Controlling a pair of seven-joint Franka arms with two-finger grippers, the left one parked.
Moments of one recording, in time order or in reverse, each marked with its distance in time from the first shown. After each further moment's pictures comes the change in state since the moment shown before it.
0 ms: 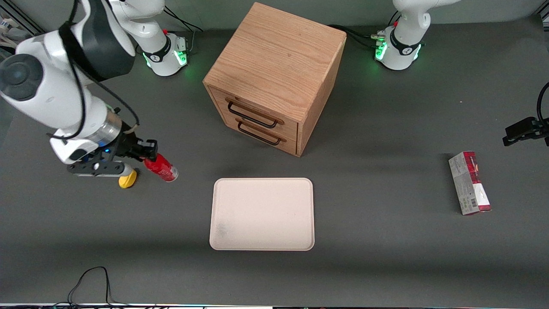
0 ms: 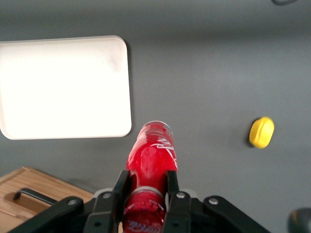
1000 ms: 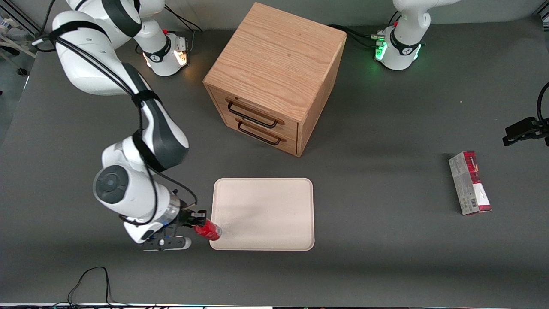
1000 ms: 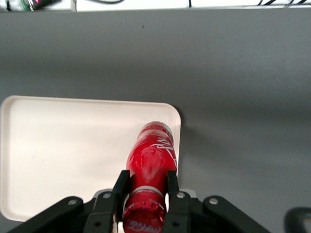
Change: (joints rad) arm 0.089 0.595 0.077 0.429 -0.149 0.257 0.012
